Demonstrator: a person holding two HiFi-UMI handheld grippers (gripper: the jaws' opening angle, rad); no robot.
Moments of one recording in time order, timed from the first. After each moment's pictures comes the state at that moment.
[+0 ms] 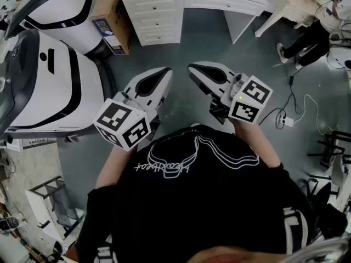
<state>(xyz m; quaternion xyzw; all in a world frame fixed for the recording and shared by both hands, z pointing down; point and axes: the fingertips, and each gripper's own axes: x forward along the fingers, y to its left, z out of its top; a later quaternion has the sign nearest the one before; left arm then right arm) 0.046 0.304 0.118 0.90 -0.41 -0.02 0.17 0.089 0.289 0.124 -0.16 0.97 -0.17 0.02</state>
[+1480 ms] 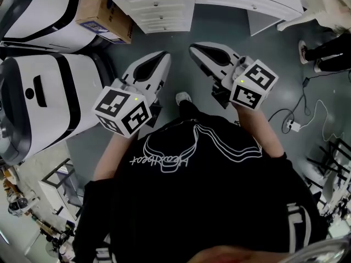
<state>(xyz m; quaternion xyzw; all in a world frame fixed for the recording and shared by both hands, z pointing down) 0.017 0.023 0.198 0.85 -0.46 0.02 0.25 0.066 -0.001 0.199 -0.16 0.96 -0.24 -0.01</state>
